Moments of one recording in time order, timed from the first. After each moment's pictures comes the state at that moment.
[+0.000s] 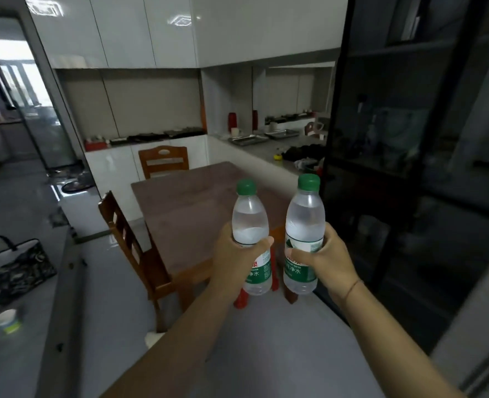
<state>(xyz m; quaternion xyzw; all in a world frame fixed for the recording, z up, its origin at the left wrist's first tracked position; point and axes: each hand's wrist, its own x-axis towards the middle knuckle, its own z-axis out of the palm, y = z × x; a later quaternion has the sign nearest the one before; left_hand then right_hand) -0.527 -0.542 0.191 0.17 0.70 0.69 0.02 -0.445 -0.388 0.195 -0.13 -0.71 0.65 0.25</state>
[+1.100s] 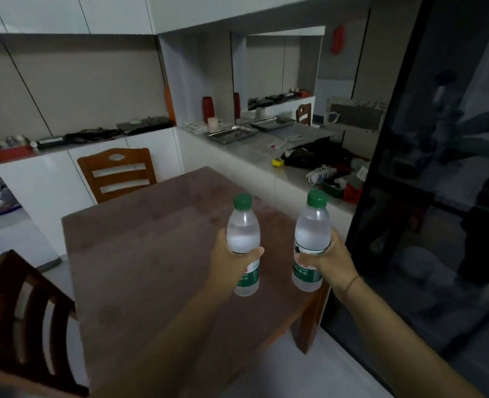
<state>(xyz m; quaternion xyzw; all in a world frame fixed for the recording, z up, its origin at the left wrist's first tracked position) -1.014 -0.374 0.121 0.18 0.73 0.66 0.09 -0.904 -0.198 0.132 -0.23 -0.71 0.63 0.24</state>
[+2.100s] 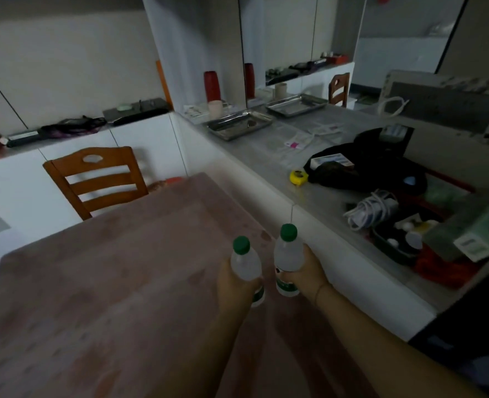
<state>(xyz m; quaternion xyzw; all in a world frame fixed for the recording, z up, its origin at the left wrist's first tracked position) -1.305 -0.148 0.010 0.04 0.85 0.53 0.06 -1.265 0.005 0.017 -0.24 -0.79 0.56 0.10</state>
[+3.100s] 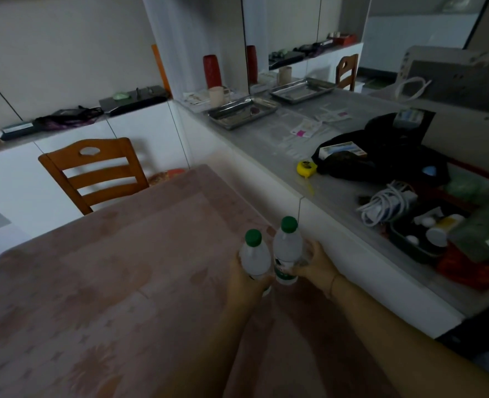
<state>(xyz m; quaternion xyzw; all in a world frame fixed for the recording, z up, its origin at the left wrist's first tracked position) -1.329 -0.140 -0.017 0.07 0.80 0.58 0.13 -1.286 0.033 -0.016 -0.25 -0.74 0.63 0.03</state>
